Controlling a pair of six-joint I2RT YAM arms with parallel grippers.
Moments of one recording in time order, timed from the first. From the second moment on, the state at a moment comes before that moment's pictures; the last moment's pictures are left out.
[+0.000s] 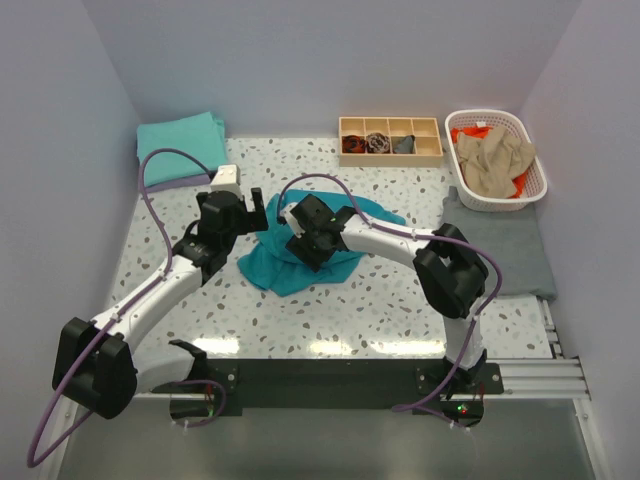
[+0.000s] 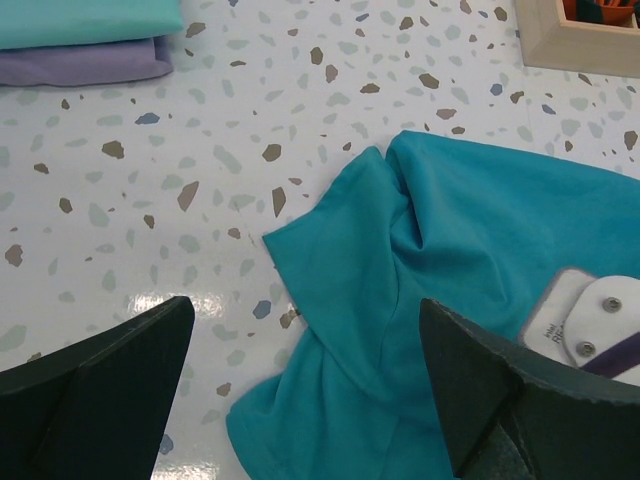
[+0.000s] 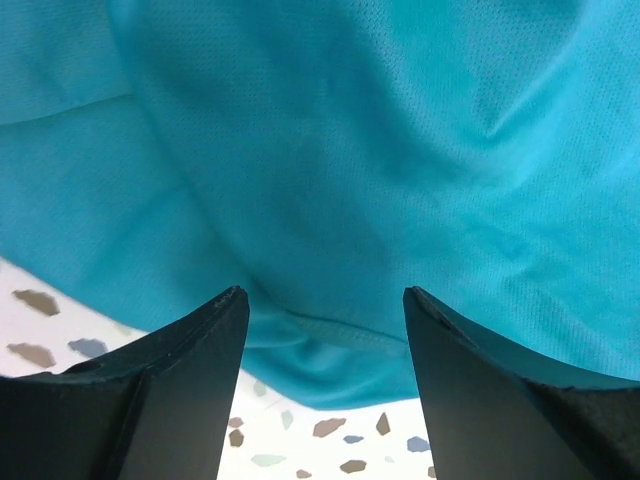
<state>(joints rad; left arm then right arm) -0.41 1.18 0.77 -0.06 -0.34 -0.31 0.85 1.96 1.45 -0.58 0.09 -0.09</state>
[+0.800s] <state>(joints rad) -0.41 1.16 0.77 -0.05 -0.37 -0.31 0.86 1.77 1.43 -0.59 0.28 -0.10</state>
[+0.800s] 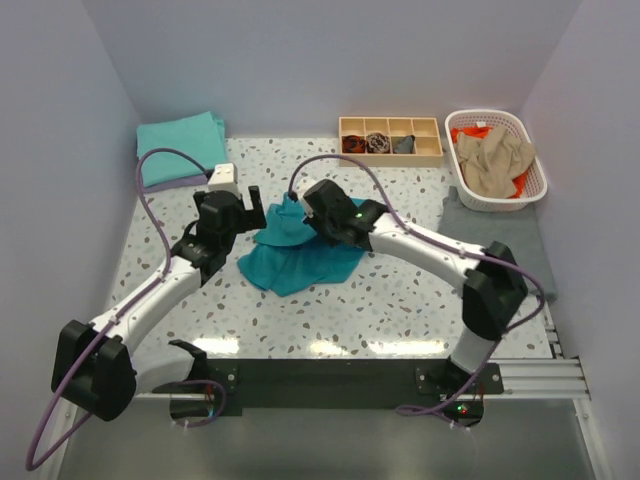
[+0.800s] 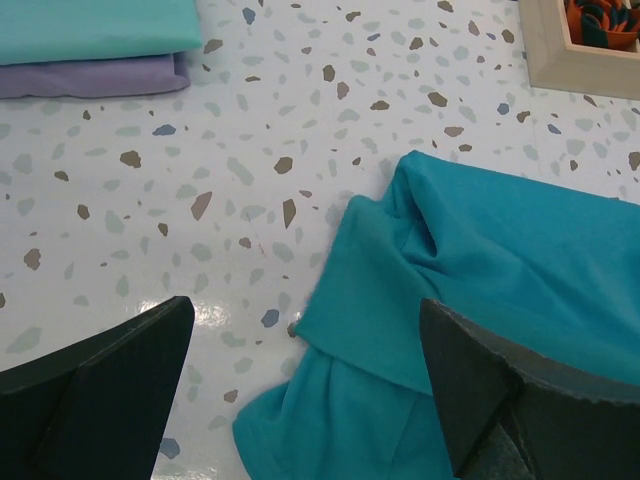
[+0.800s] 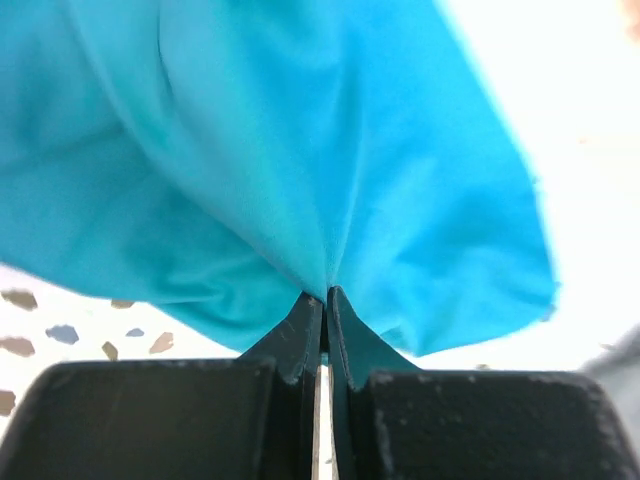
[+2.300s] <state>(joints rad) -0.62 1.35 0.56 0.00 -0.22 -0.40 0.54 1.58 1.45 -0.59 0.74 0.01</state>
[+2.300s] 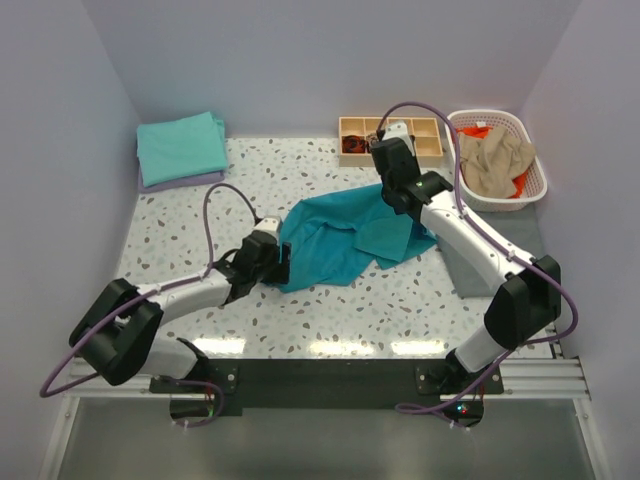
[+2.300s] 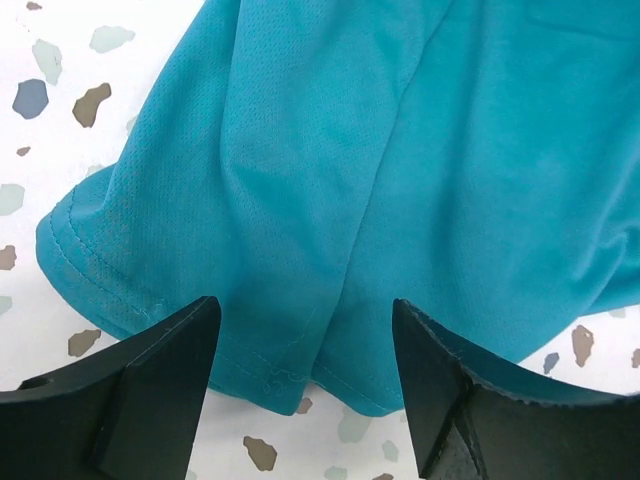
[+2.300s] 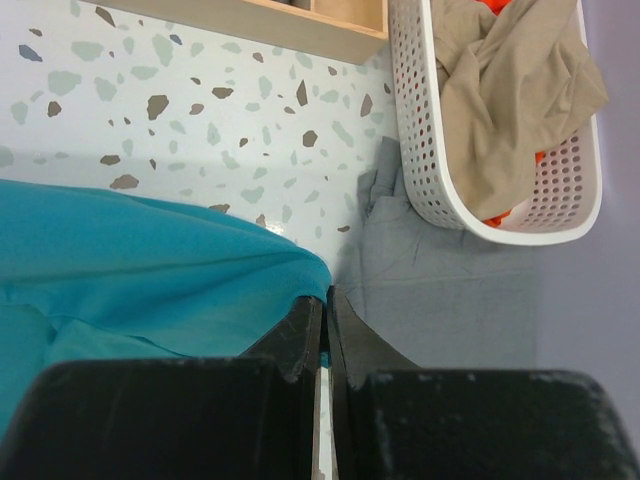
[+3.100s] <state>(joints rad) -0.64 1.27 0.59 -0.12 -0.31 -0.38 0.54 1.48 1.42 -0.64 0.73 0.04</state>
